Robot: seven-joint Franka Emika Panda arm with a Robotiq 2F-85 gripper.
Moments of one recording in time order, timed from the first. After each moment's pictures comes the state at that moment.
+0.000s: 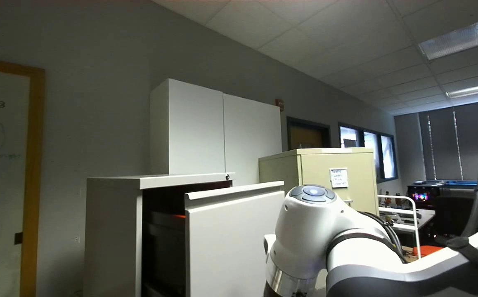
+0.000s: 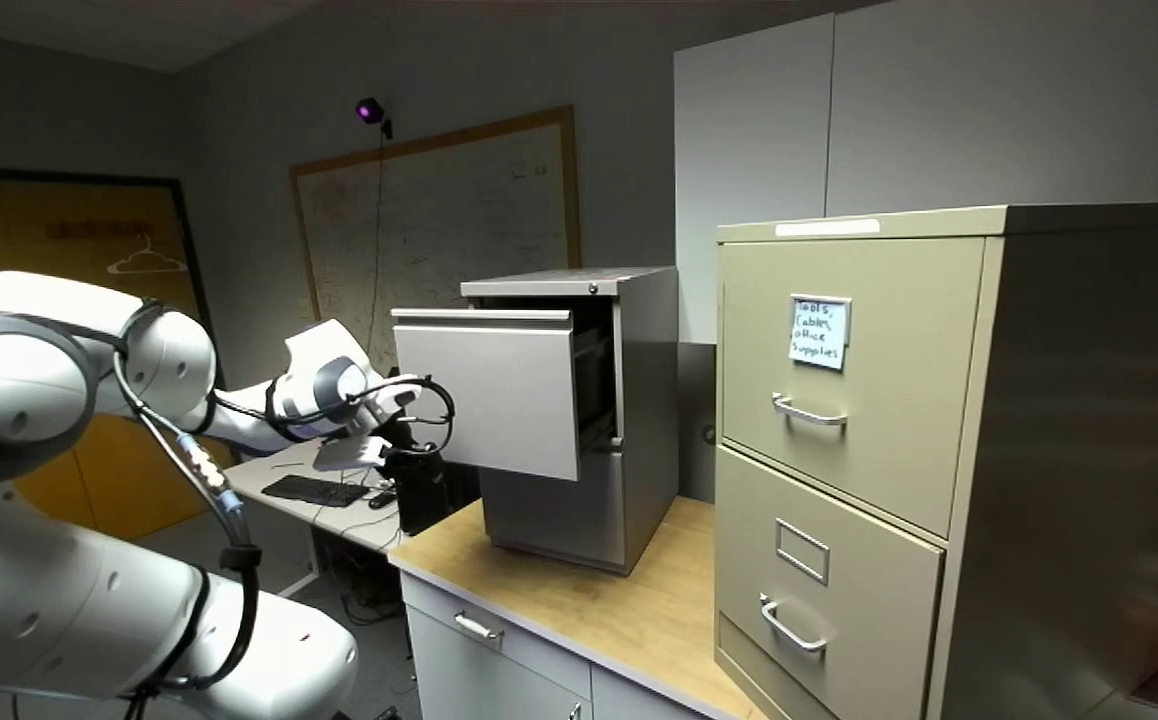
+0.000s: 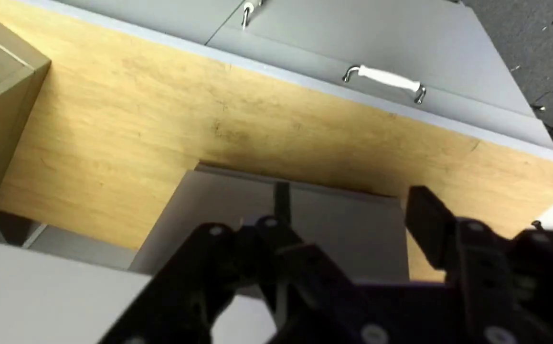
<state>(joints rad) 0.17 -0.71 0.38 -2.71 -0.10 2.37 0.35</state>
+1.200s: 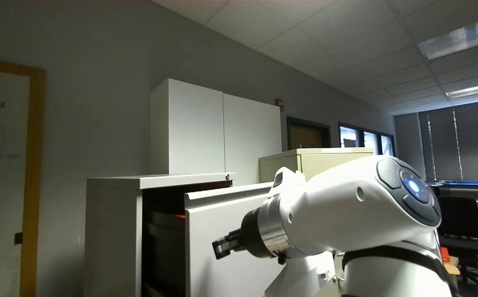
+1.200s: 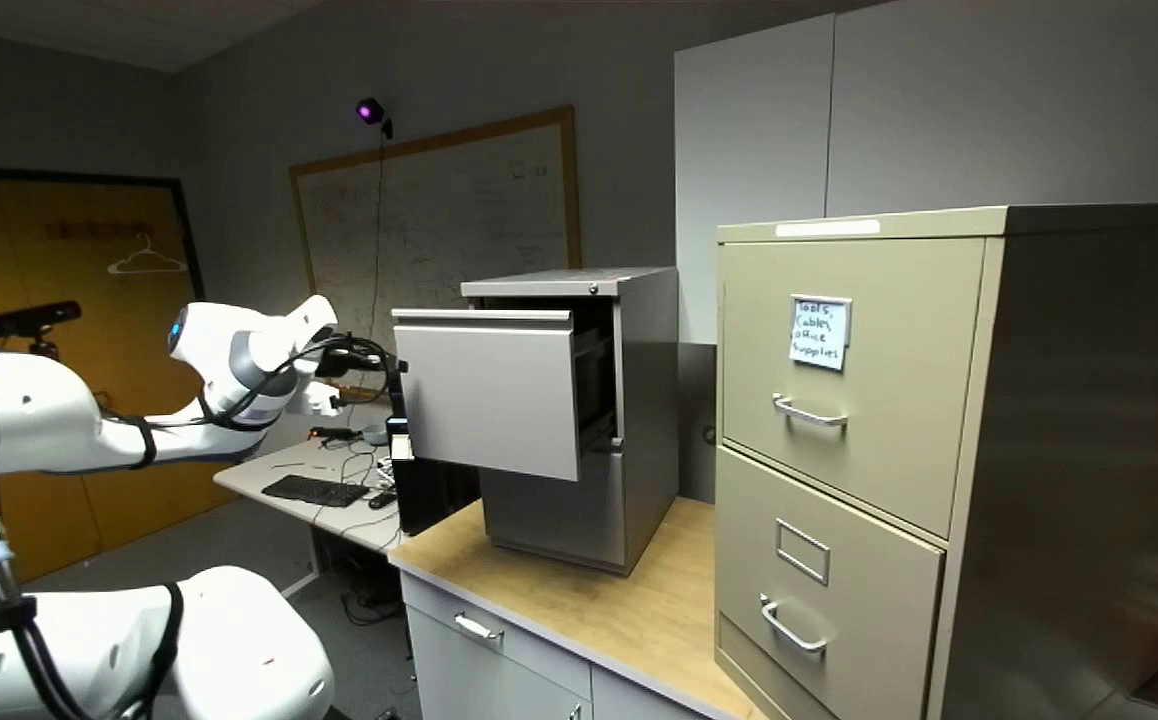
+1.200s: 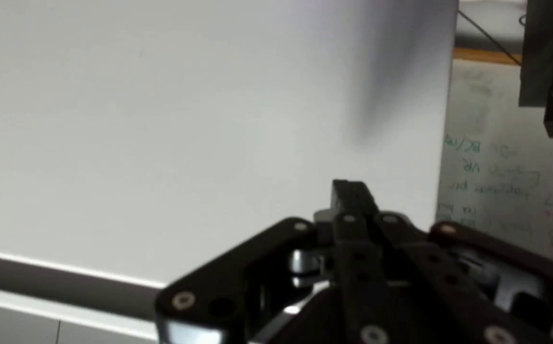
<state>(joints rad) -0.14 -1.04 0.72 -2.65 -0.19 2.84 0.74</state>
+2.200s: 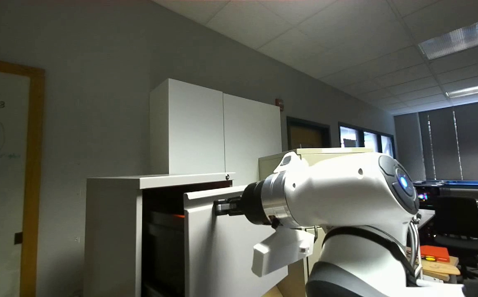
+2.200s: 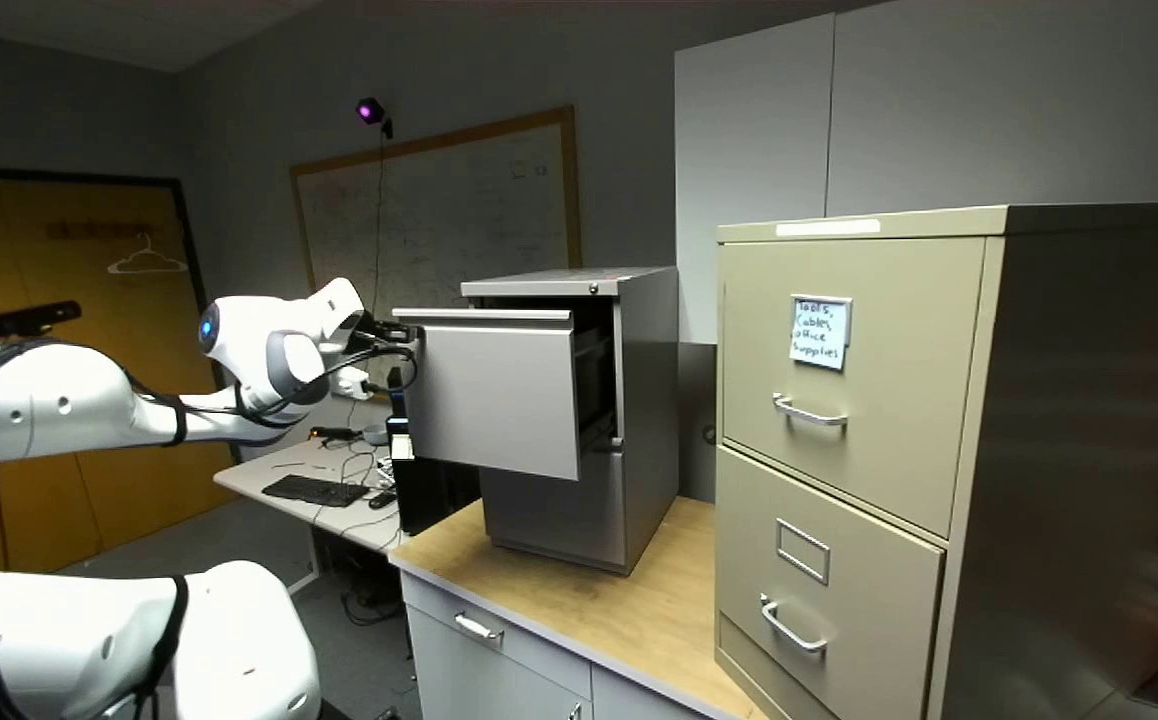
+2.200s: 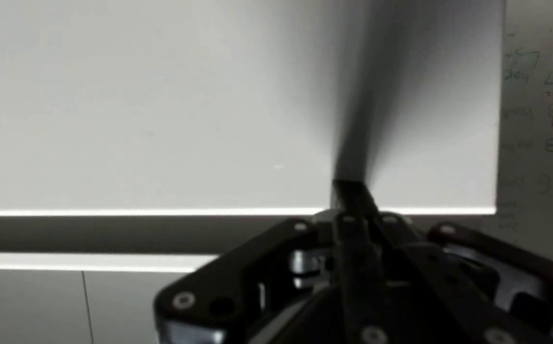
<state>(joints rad) -0.29 -1.01 0.74 -2.65 0.04 3.14 0.63</state>
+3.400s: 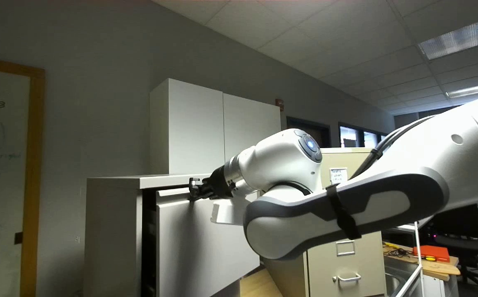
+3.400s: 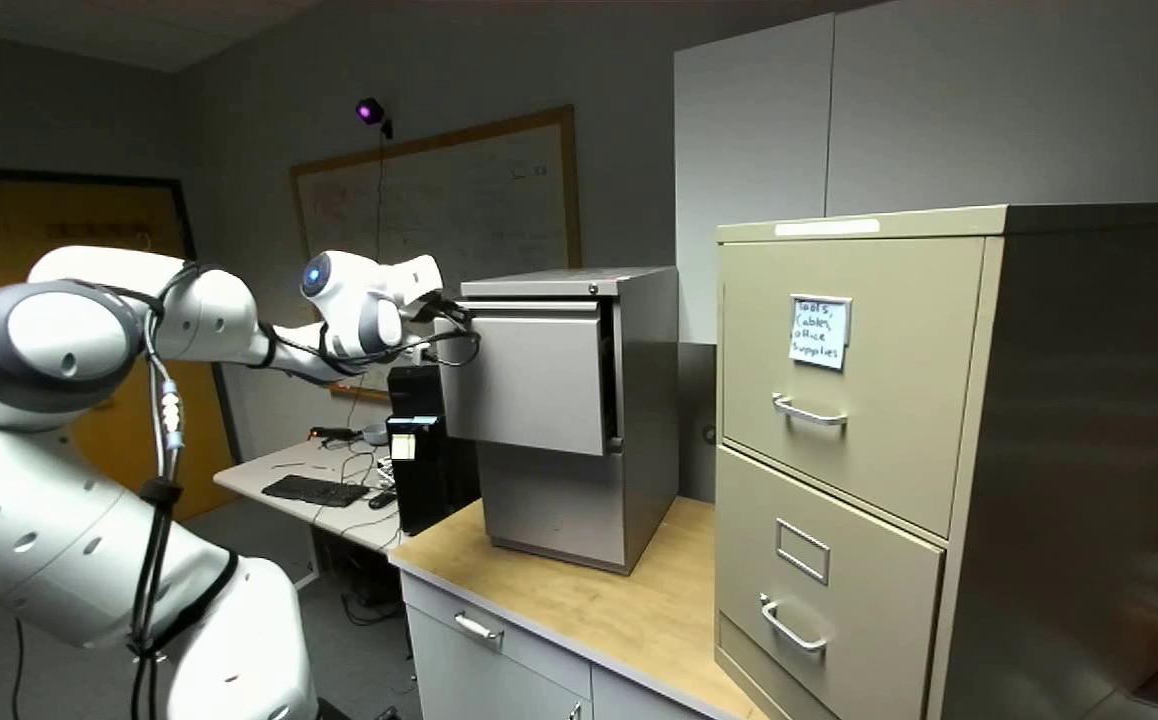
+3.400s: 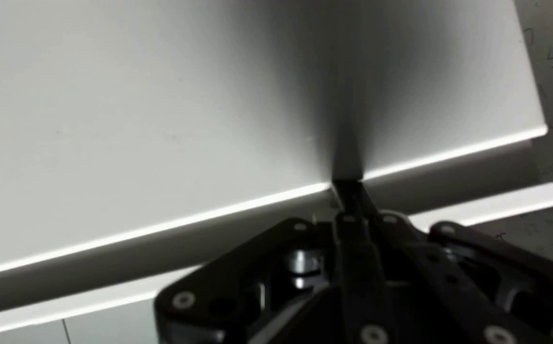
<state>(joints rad) -0.42 -0.55 0.73 -2.32 0.07 3.14 0.58</state>
